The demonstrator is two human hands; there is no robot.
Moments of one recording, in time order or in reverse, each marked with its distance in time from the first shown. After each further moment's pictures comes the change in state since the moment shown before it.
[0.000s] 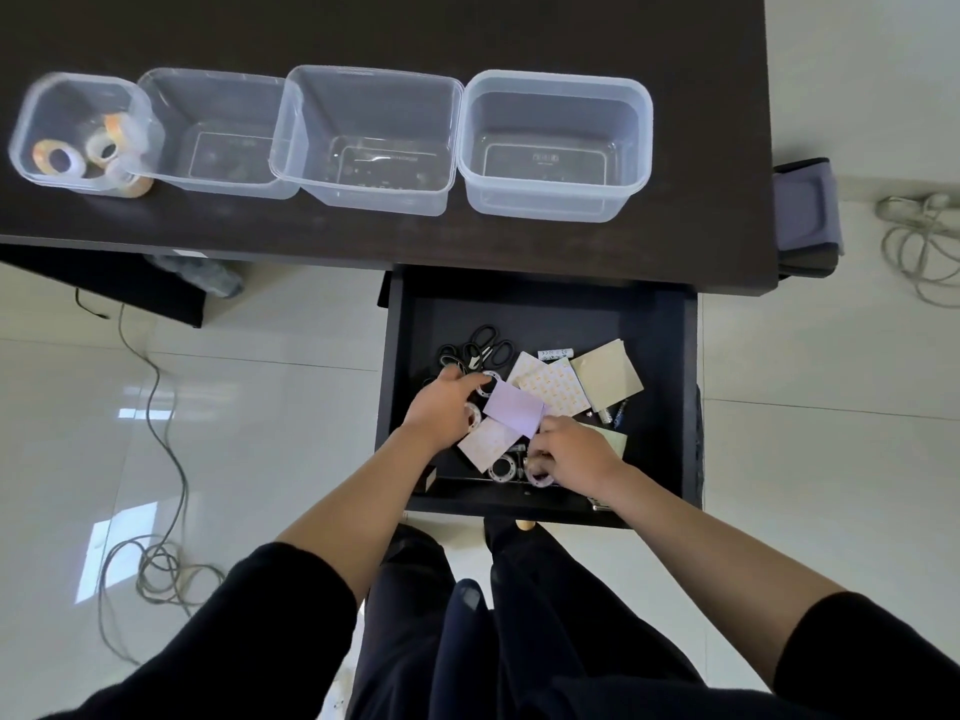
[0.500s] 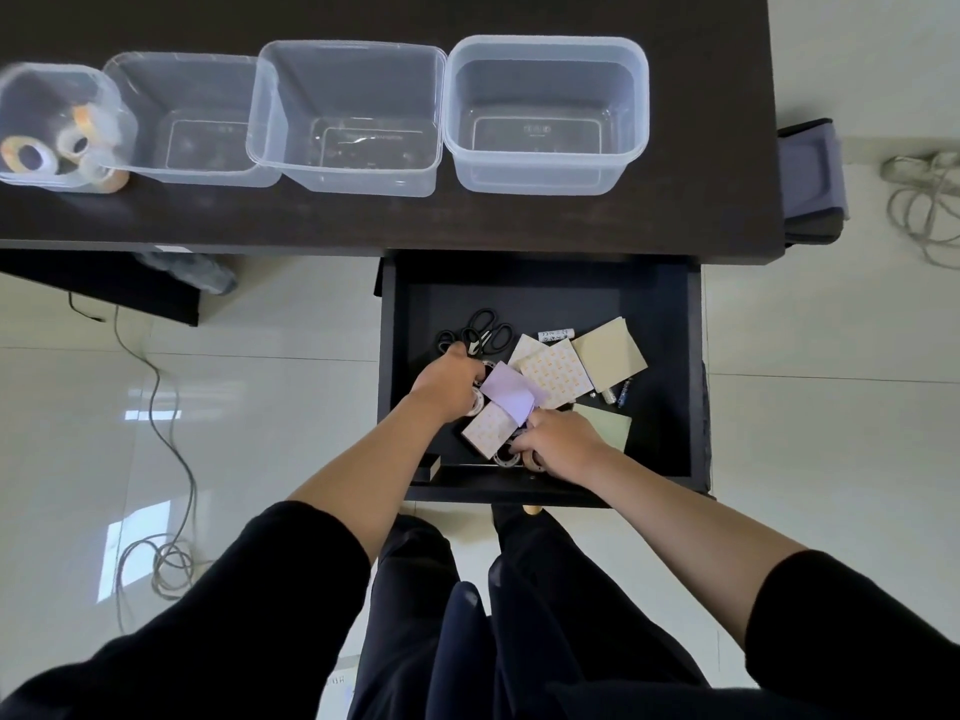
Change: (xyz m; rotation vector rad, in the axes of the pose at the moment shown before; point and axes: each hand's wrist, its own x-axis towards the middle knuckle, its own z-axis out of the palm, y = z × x) left_hand 0.024 0.001 -0.004 0.221 -0.092 0.024; right_hand 0.009 -0.014 0.012 -0.219 -0.071 -0.102
